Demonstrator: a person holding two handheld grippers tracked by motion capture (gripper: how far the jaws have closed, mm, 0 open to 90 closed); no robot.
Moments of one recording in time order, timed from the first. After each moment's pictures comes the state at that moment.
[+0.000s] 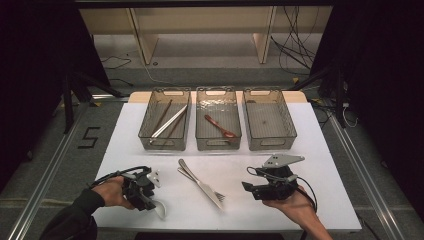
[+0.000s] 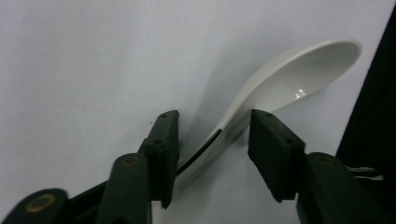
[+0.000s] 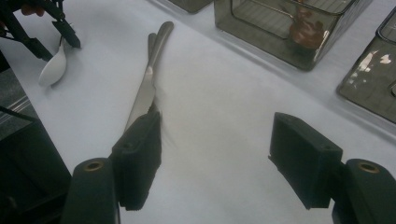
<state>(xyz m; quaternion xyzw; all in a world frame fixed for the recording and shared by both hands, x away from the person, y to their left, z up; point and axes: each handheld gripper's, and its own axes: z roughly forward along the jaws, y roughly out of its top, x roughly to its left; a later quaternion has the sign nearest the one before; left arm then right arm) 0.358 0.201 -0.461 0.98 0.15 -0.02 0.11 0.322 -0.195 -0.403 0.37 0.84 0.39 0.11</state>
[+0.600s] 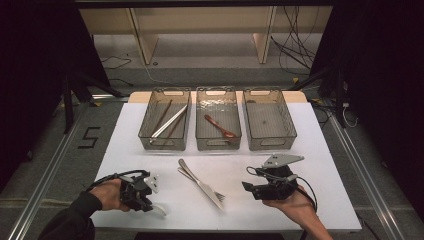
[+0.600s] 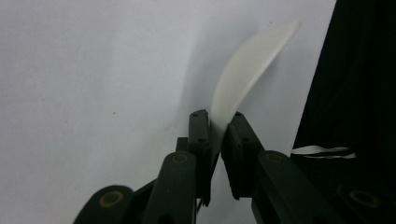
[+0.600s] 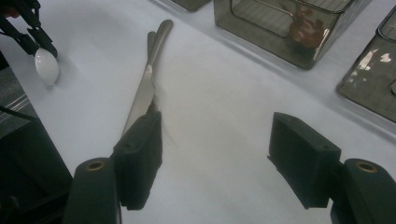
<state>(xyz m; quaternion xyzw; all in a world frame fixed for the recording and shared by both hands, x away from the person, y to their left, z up) 0.345 0.204 -0.456 0.98 0.12 -0.05 0.12 0.322 -0.195 -0.402 0.37 0.84 0.38 0.11</state>
